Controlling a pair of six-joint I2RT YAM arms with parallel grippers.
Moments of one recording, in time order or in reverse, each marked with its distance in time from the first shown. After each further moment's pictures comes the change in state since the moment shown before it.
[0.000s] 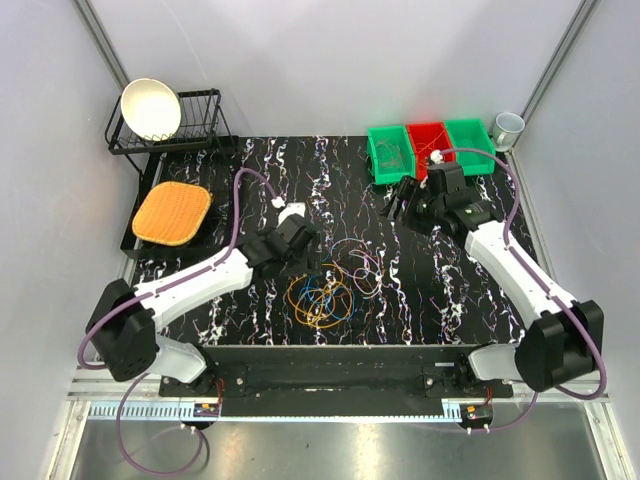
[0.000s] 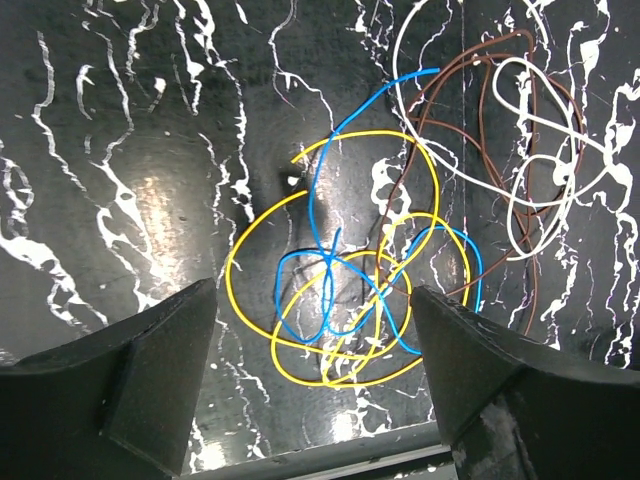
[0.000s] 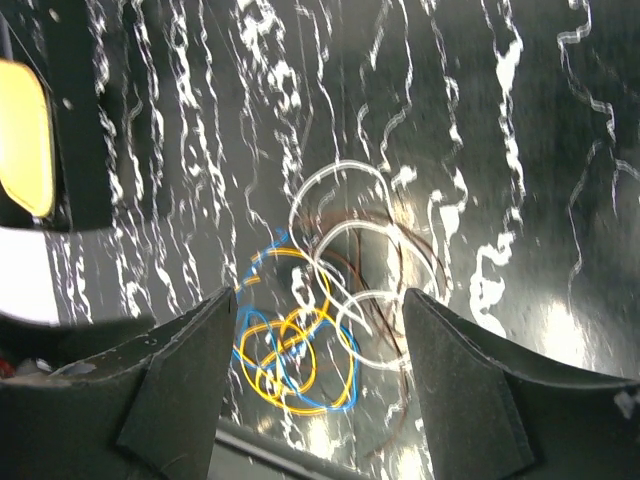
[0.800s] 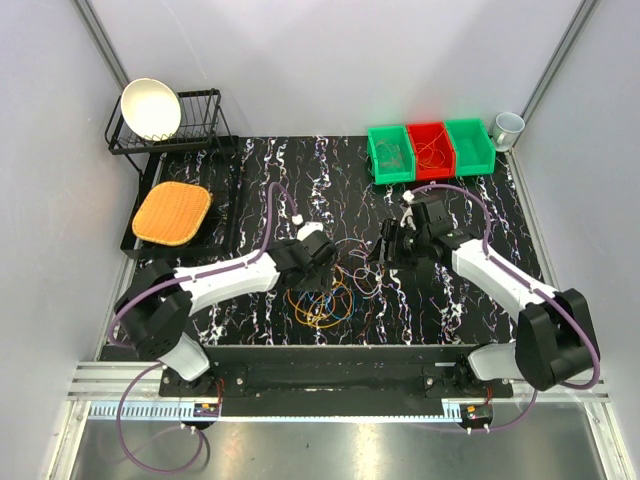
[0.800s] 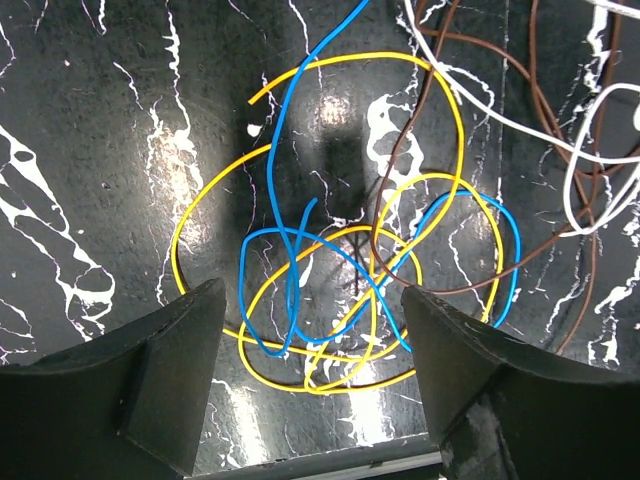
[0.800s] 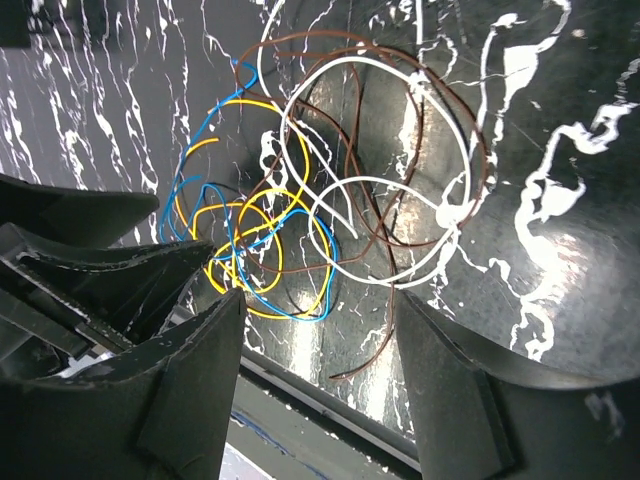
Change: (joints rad) left arm -0.084 0.165 -0.024 0.041 0.009 -0.064; right arm 0.057 -0.016 -0.279 0.080 -0.211 -0.074
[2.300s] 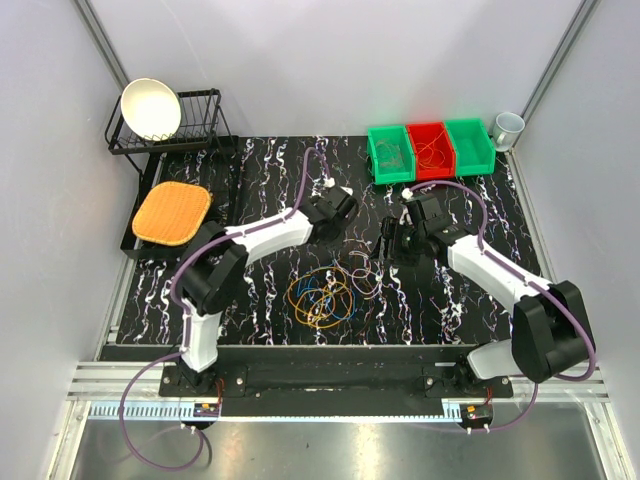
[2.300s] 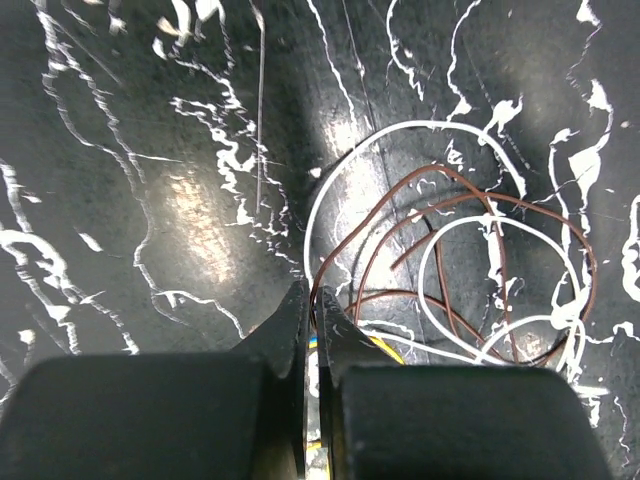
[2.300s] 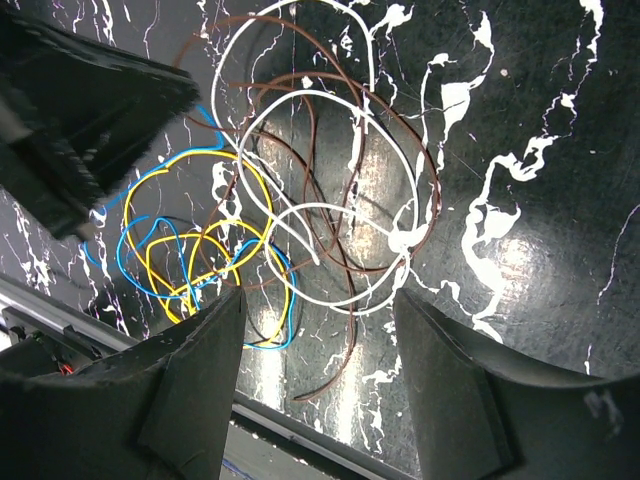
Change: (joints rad) left arm 0.146 0.426 0.464 0.026 0.122 0.298; right arm 0.021 0.060 0.029 0.004 0.116 -0.037
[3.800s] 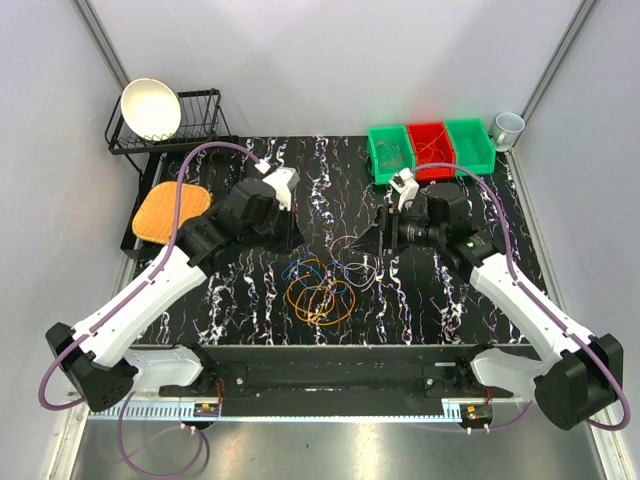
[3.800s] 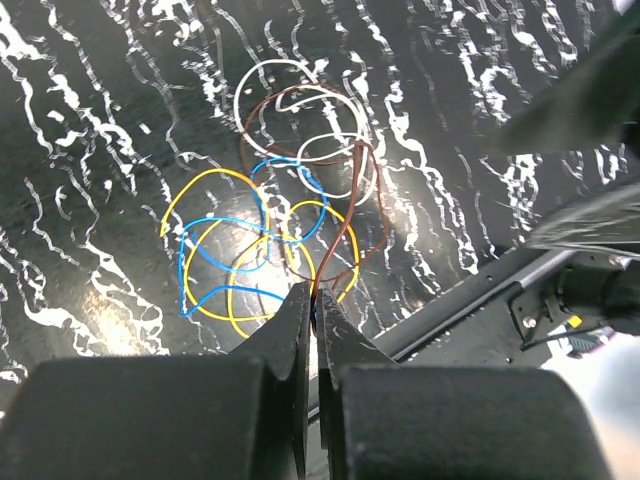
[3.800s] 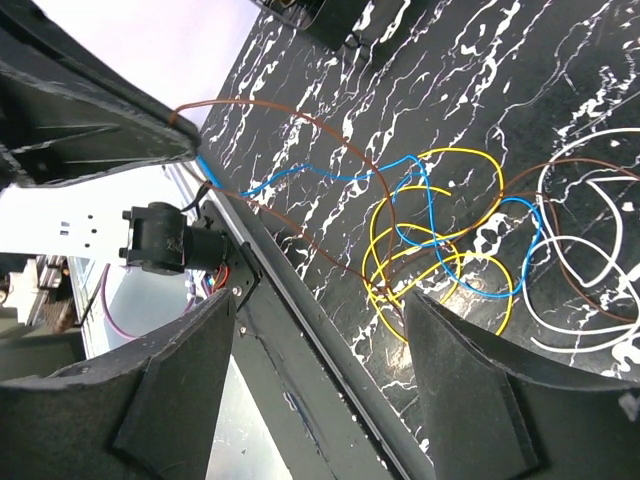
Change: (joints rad) left arm 0.027 -0.792 -0.174 -0.240 0.176 0.016; right arm 0.042 -0.258 0.043 0.167 -0.414 -0.052
